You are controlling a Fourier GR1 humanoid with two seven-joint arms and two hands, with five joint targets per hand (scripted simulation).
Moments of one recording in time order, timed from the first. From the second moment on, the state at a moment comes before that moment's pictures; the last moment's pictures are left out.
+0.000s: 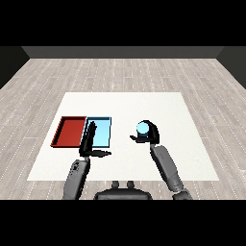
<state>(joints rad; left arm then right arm) -0.06 0.00 -0.13 -1.56 0.01 0.04 -0.31 -0.35 -0.06 0.17 -1.25 -0.14 -0.23 -0.29</state>
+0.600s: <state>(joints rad) -0.16 0.00 -0.25 -1.46 0.09 0.14 -0.30 -0.41 -0.02 0.16 -1.26 -0.08 -0.21 -0.24</state>
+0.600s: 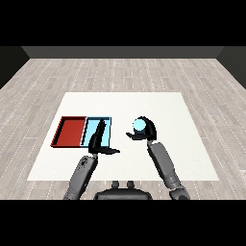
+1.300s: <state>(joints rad) -0.27 0.00 -0.38 -1.32 0.14 0.23 -0.32 -0.45 0.00 0.22 -1.25 -0.12 -0.23 -0.26</state>
